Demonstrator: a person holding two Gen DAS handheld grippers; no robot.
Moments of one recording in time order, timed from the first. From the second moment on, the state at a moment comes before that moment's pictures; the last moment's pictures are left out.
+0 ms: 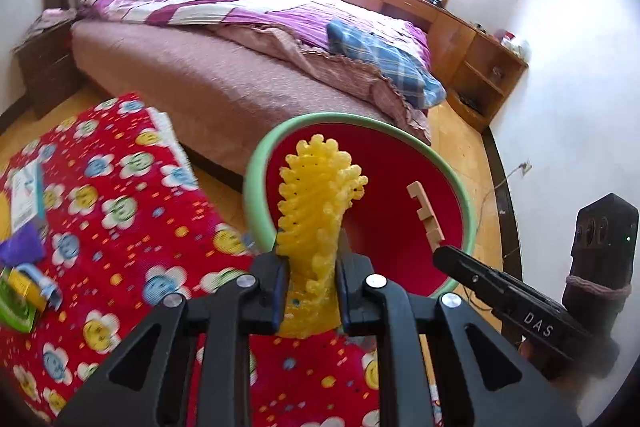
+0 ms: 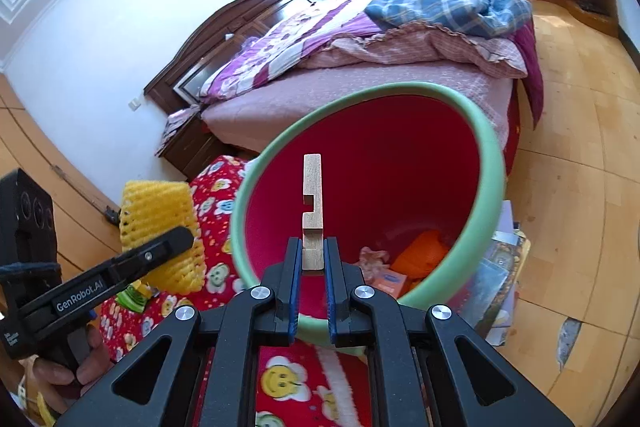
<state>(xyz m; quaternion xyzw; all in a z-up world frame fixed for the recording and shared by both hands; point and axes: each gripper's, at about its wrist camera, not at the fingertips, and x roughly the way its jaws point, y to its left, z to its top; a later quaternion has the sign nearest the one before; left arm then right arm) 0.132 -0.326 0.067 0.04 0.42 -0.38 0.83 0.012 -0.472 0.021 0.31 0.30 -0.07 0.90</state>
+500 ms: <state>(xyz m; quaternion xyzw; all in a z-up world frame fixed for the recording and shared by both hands) 0.129 -0.335 0.066 0.03 0.42 -0.38 0.82 0.001 -0.481 0.020 0.32 0.29 -0.08 0.90</state>
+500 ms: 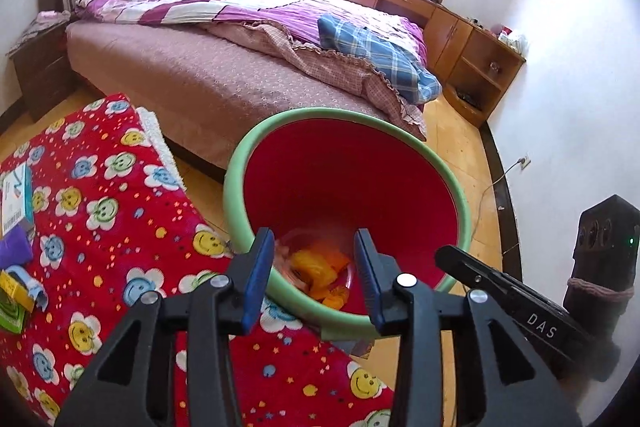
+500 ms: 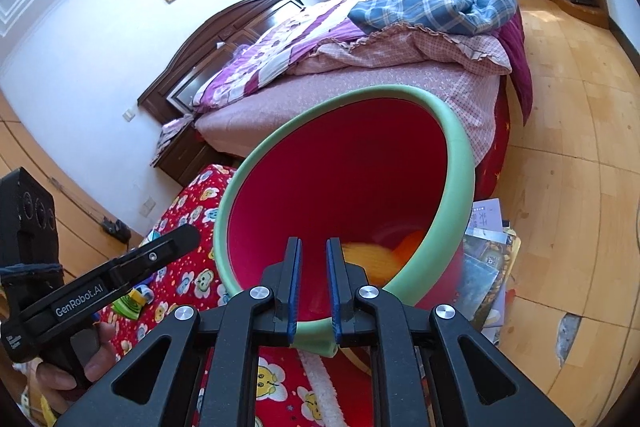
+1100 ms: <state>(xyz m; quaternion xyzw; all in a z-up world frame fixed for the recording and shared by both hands) 0.126 -0.223 0.079 -0.02 0.40 -0.29 0.87 -0.008 -0.439 0.041 0.30 0.27 -0.06 0.91</state>
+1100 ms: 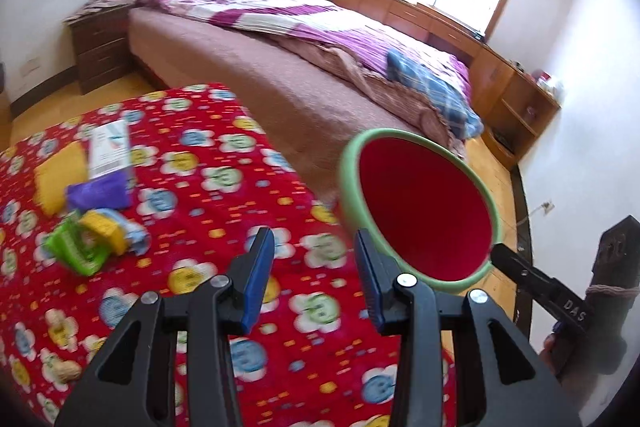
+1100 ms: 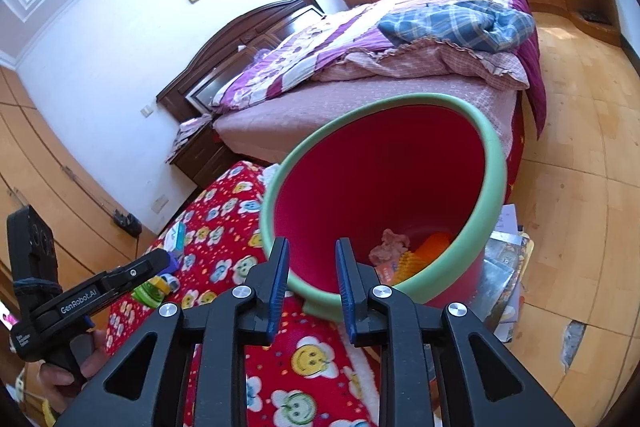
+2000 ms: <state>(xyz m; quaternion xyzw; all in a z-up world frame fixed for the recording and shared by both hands) 0.171 -0.078 0.036 -0.07 0.42 -0.12 0.90 0.023 -0.384 0.035 0.26 0.31 -0.03 0.91</state>
